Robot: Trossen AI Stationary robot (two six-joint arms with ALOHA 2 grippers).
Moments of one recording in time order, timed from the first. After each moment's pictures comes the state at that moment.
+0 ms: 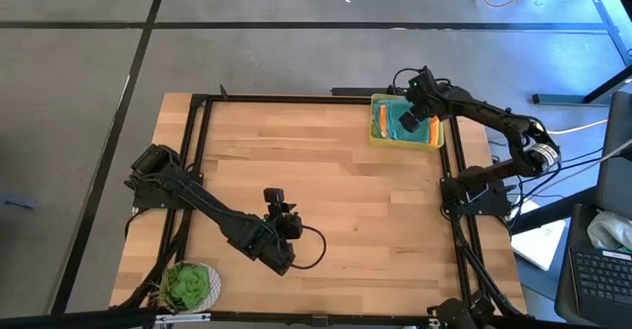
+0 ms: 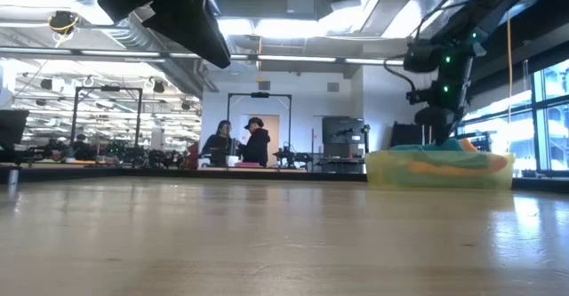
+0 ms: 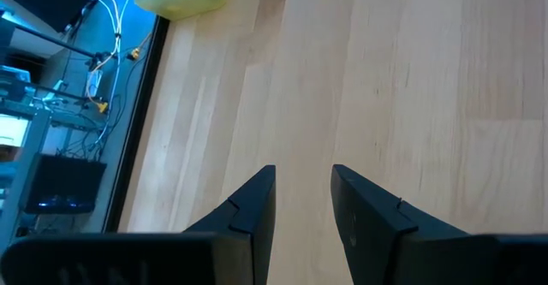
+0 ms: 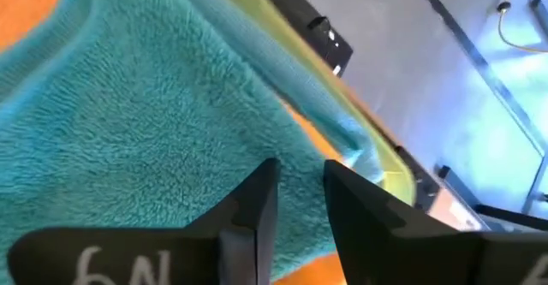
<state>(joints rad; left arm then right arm) -0.55 1.80 1.36 -0.92 -0.89 -0.49 -0.99 1.37 0.85 -0.59 0.34 -0.22</state>
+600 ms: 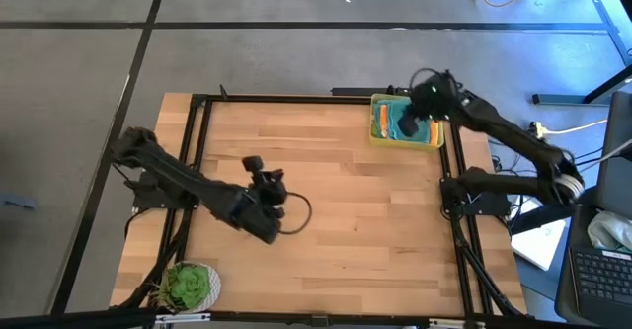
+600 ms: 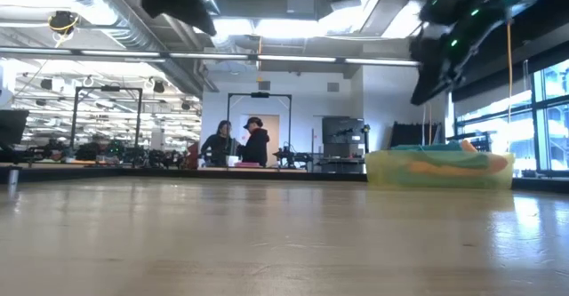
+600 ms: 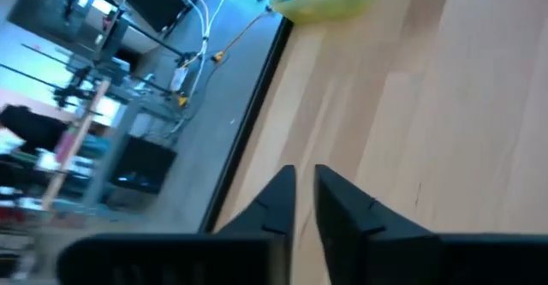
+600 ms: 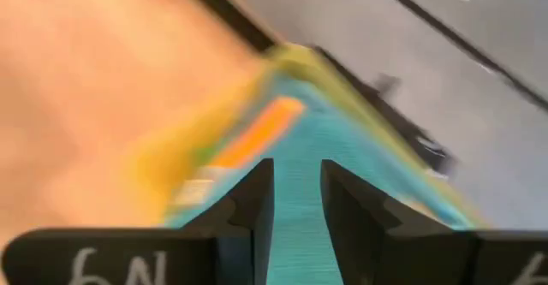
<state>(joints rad) -0.46 1.57 1.25 -1.01 -1.10 -0.48 -0.88 1.07 0.83 -0.57 -0.01 -0.12</state>
